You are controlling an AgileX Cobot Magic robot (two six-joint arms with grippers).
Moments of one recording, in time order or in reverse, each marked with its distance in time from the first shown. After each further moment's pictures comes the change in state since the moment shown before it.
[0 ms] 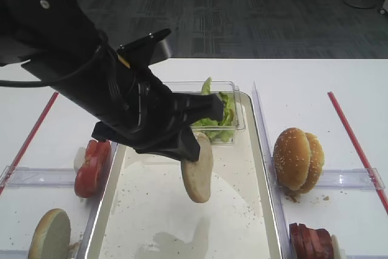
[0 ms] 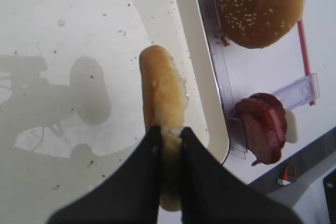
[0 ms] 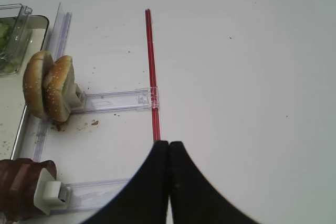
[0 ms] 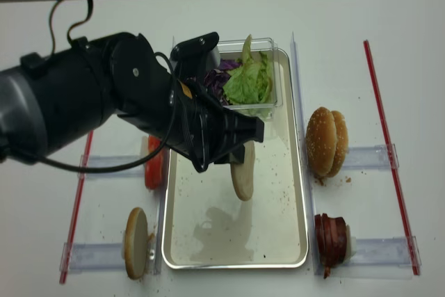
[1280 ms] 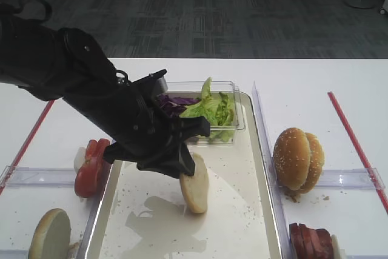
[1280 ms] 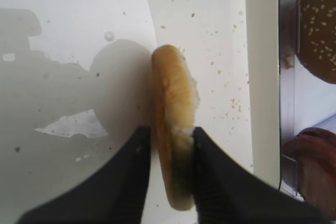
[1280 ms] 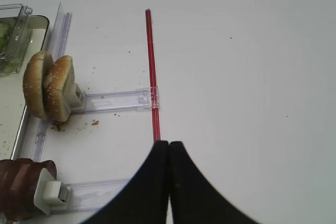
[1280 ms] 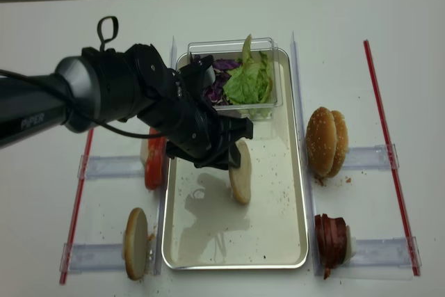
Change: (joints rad) left arm 0.108 0.229 -0.001 -0.235 -0.032 0.260; right arm 0.000 0.000 0.000 0.000 0.000 0.000
